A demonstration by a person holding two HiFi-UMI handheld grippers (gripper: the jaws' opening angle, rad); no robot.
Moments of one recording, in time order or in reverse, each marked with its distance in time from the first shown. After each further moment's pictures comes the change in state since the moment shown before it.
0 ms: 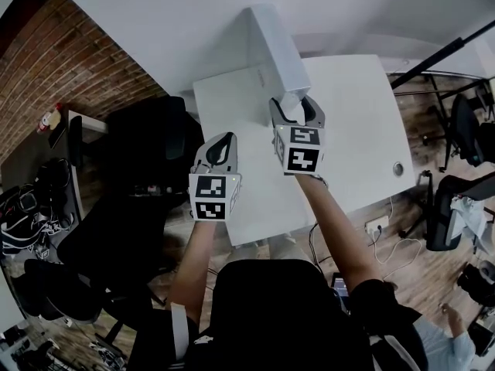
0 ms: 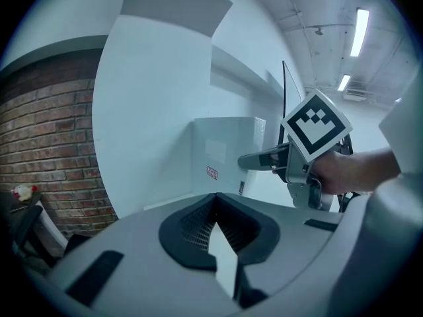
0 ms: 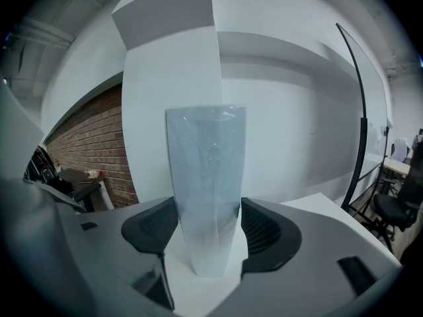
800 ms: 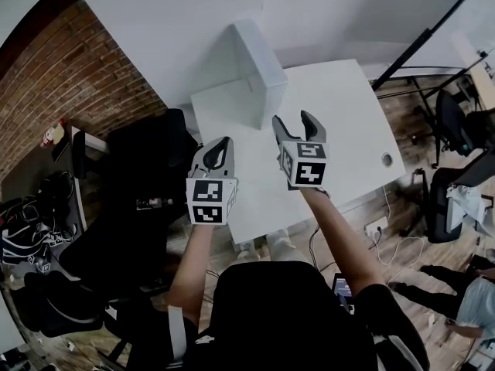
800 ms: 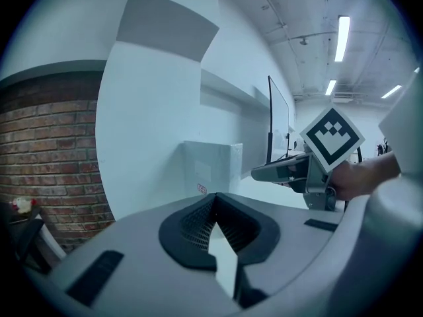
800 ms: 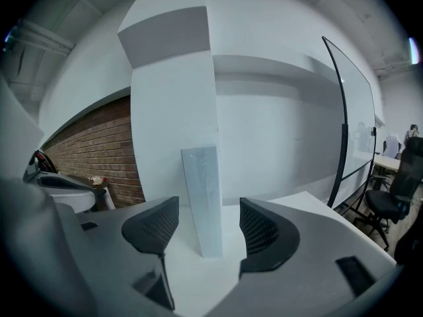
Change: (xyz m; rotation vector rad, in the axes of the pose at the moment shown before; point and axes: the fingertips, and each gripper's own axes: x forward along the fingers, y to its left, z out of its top) left arm -0.062 -0.022 0.030 0.051 -0.102 -0.041; right arm -0.095 0.004 0.000 0.033 -0.039 -0.030
